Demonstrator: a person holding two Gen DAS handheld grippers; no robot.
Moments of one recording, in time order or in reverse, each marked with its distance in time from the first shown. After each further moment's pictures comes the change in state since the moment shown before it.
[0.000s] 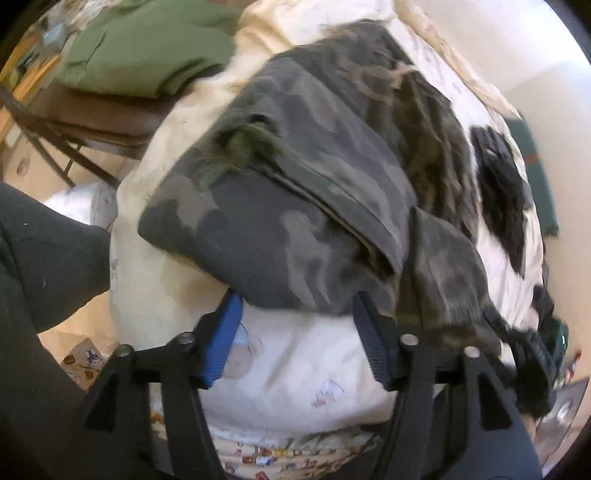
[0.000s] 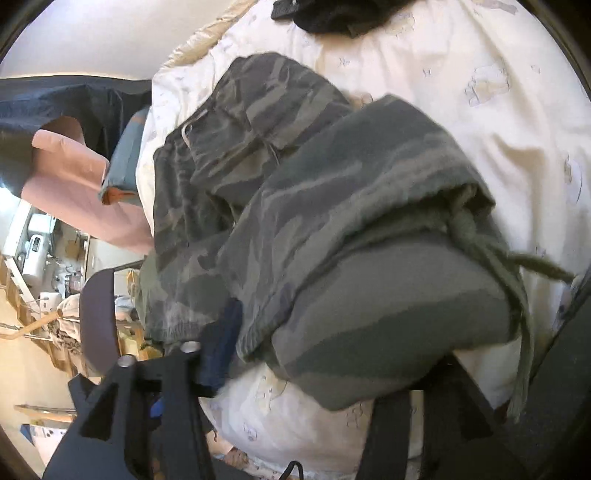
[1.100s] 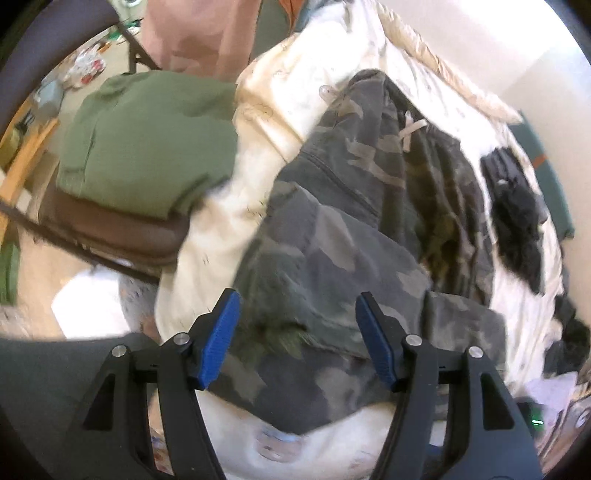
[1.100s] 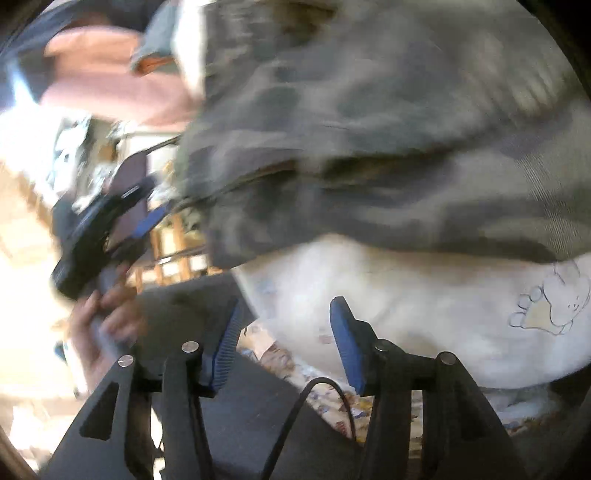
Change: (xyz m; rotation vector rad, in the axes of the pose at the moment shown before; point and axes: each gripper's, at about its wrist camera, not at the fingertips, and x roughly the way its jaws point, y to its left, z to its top) left arm -0.018 0.013 0.114 0.109 -0.099 0.110; right arm 0.066 0.057 -0.080 -0.150 0.438 0.198
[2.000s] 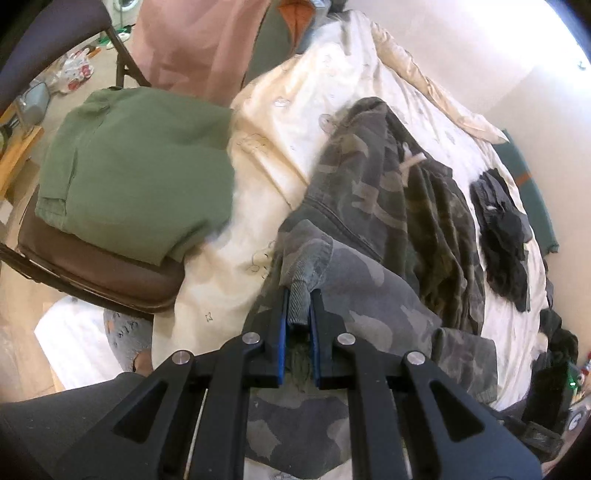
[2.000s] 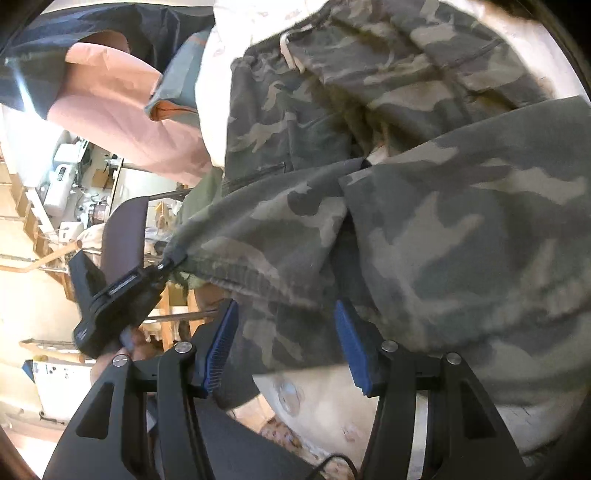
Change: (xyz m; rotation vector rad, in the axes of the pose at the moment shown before) left arm 0.006 0.029 0.035 -0.028 -0.072 -0.102; right arm 0.011 0.048 0.082 -0.039 -0.214 -0.108
